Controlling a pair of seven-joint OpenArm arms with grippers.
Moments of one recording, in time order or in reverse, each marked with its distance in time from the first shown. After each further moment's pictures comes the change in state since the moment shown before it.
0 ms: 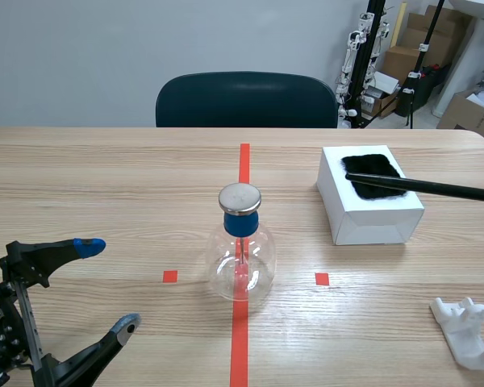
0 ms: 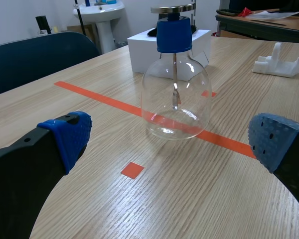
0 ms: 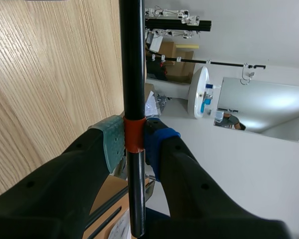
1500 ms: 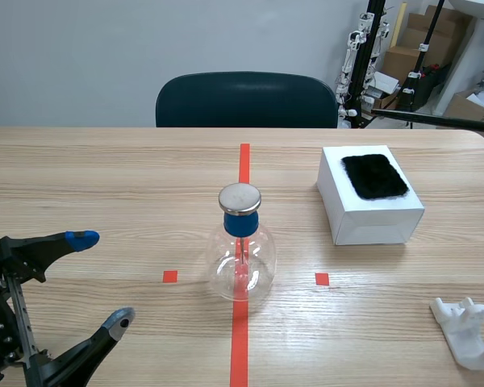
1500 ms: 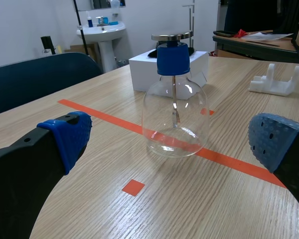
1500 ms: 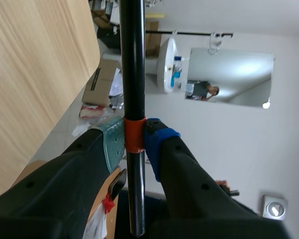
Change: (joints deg) left arm 0.0 -0.2 0.0 0.0 0.0 0.0 -4.7; right arm 24.8 12.7 -16.5 -19.6 4.0 -9.5 -12.5
